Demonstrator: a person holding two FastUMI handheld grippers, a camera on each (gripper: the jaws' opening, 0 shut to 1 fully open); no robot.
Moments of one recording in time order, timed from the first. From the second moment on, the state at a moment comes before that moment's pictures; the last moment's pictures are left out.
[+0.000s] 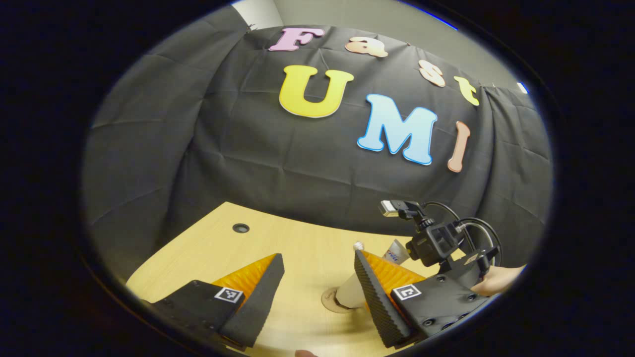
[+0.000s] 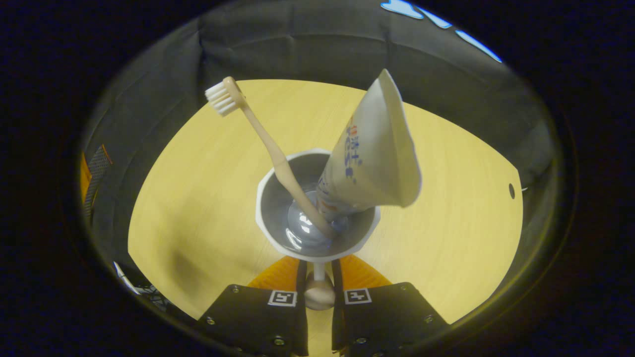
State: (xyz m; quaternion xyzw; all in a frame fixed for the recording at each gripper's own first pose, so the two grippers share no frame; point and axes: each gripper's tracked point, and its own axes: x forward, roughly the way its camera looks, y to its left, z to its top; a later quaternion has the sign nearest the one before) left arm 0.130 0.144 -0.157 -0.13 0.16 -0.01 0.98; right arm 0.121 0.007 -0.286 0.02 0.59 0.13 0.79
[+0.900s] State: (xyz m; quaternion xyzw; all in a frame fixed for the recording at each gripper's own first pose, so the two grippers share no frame) left arm 0.128 0.147 -0.150 -0.12 0.16 0.01 0.98; right arm 0.125 0.003 -0.273 0.00 0.59 0.16 0.79
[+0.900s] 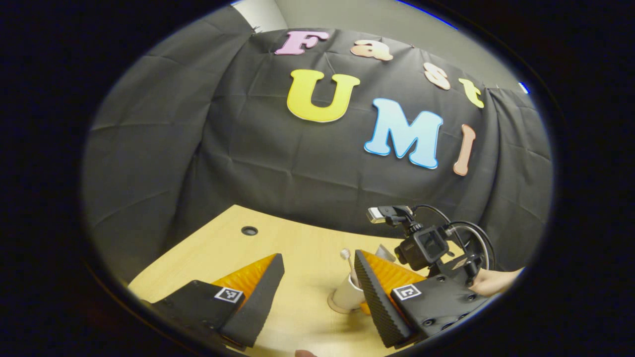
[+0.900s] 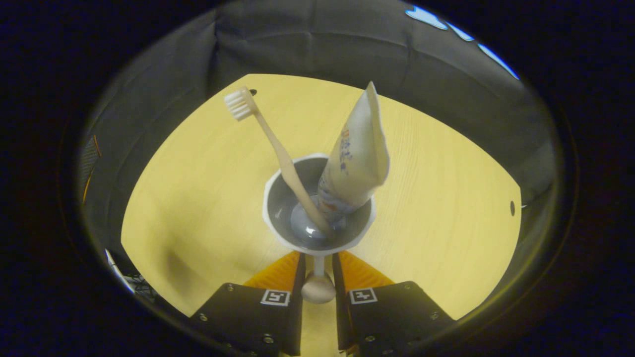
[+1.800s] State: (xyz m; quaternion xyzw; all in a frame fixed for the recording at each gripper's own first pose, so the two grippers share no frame) left arm 0.147 0.083 -0.111 -0.09 0.12 -0.04 0.99; right arm 0.084 -0.071 -0.158 0.09 0.46 0.09 0.88
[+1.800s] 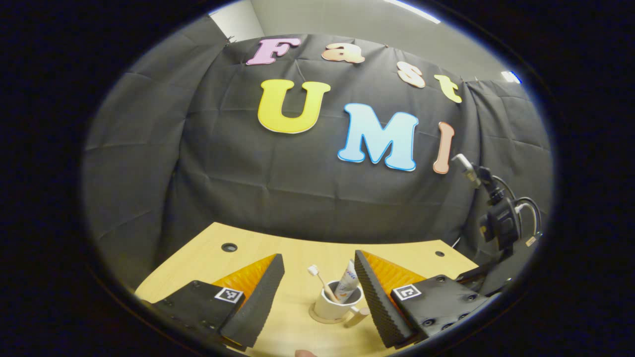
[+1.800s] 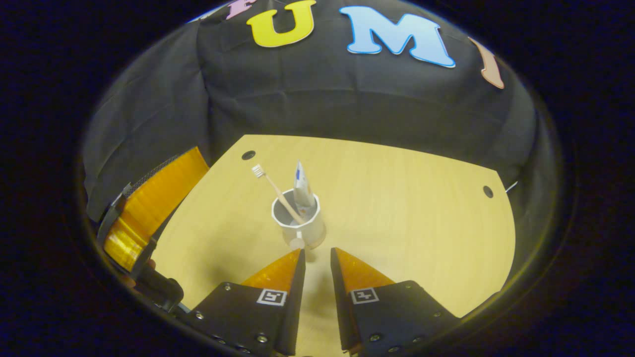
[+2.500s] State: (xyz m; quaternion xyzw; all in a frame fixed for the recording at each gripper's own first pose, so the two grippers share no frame) left arm 0.118 -0.009 -0.063 -0.08 0.09 -0.07 0.99; right arm 0.036 -0.193 -0.097 0.10 0.31 -0.02 0.95
